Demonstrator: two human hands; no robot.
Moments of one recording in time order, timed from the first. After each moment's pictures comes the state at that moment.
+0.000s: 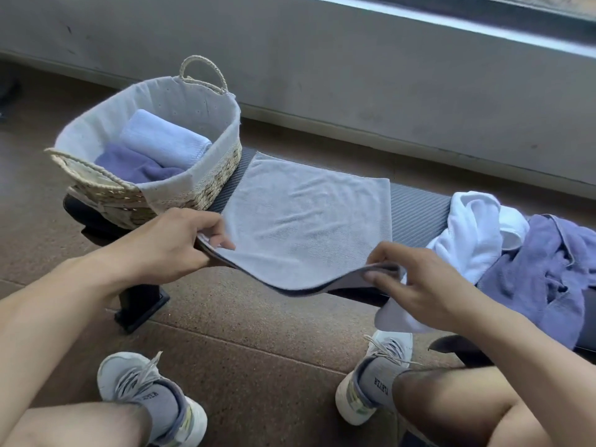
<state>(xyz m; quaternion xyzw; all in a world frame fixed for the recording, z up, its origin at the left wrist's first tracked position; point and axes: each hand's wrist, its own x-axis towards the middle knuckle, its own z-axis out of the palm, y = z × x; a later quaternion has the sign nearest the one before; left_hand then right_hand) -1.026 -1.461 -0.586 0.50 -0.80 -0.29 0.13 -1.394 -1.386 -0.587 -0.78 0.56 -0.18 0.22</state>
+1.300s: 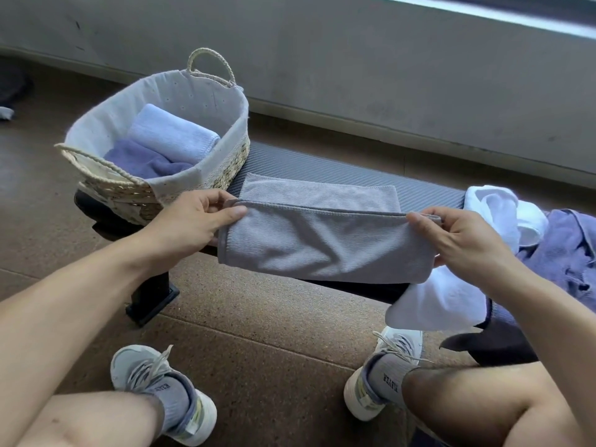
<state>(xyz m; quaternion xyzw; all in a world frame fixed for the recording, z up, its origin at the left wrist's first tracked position) -1.047 -1.475 -0.602 0.54 -0.54 -0.55 0.35 -1.410 -1.417 -0.568 -0.56 0.68 -0.32 0.36</state>
